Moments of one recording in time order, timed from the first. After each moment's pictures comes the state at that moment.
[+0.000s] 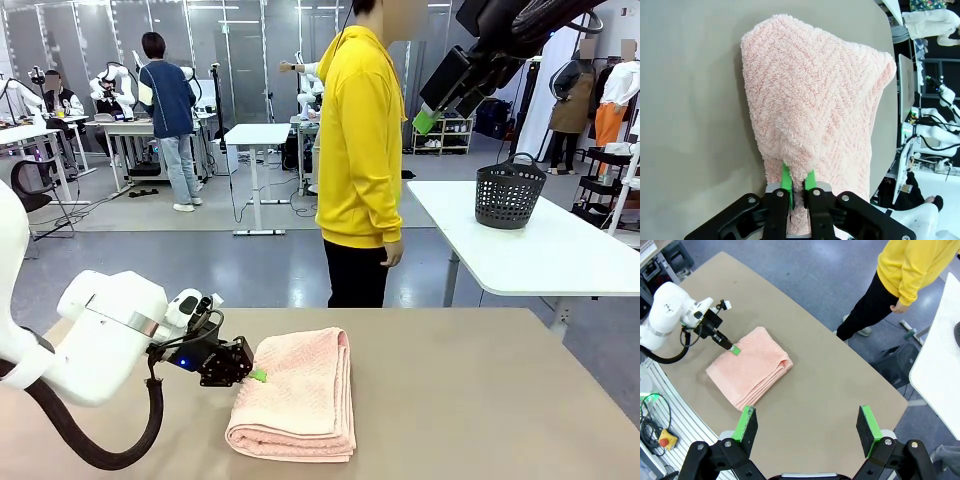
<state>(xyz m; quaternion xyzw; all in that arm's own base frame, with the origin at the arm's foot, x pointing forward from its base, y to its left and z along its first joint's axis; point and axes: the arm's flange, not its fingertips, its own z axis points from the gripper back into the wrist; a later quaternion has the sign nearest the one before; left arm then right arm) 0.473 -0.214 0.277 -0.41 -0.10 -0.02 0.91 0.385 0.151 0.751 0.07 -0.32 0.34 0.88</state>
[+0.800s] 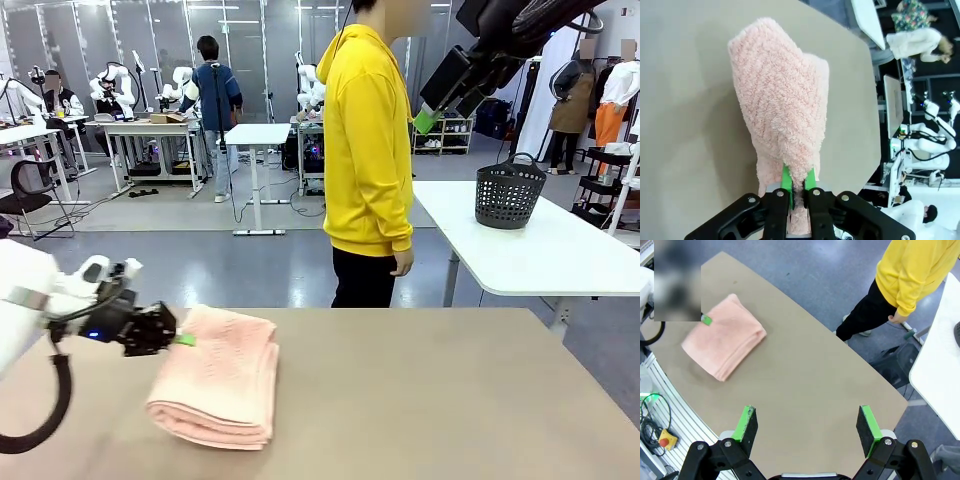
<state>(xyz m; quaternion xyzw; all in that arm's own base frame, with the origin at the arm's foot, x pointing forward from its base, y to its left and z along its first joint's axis) 0.446 -0.080 0.349 -0.43 -0.17 0.01 0.89 0.385 0.151 0.751 0.07 -0.32 0.34 0.88</state>
